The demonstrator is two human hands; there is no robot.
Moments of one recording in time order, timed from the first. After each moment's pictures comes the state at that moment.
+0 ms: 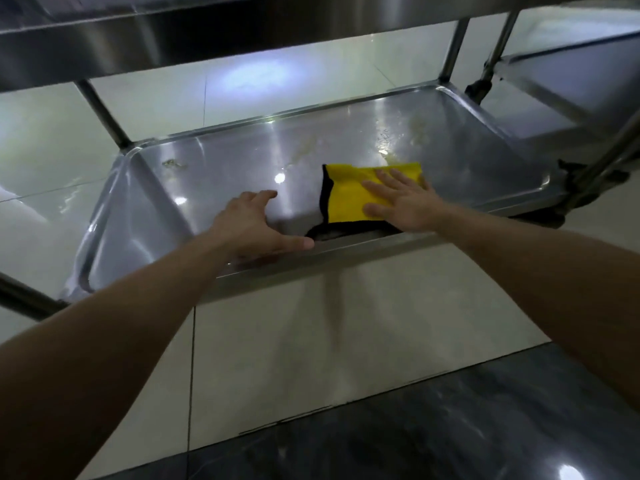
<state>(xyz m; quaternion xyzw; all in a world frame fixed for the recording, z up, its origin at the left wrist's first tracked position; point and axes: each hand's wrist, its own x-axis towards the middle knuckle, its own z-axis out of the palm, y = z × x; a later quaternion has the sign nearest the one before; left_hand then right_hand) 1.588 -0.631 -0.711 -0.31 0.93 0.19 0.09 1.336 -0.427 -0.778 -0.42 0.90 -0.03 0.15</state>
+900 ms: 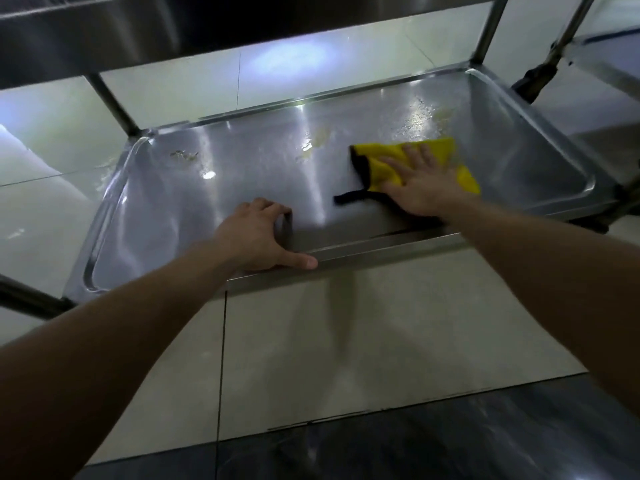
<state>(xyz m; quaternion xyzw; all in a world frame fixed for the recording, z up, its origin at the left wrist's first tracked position) 1.629 -0.667 -0.732 -0.30 0.94 0.13 0.13 1.330 -0.501 -0.796 -0.38 0.92 -0.03 0.08</state>
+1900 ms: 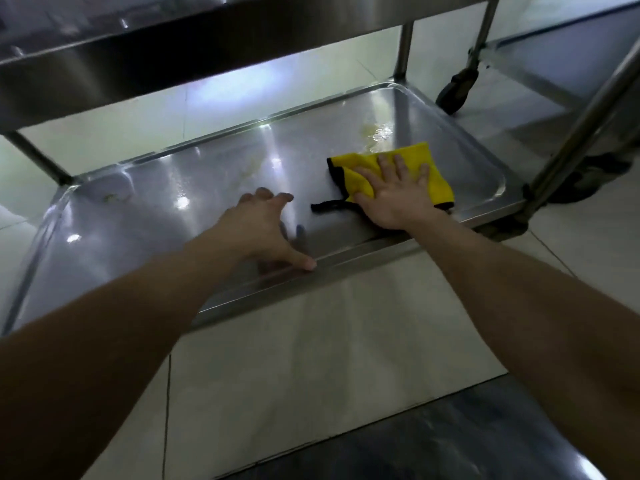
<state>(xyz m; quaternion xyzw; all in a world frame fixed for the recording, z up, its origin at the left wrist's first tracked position) 1.504 -0.594 -0.695 -0.24 0.95 0.08 0.17 1.291 -0.436 -0.798 -0.35 0.93 -0.06 0.06</state>
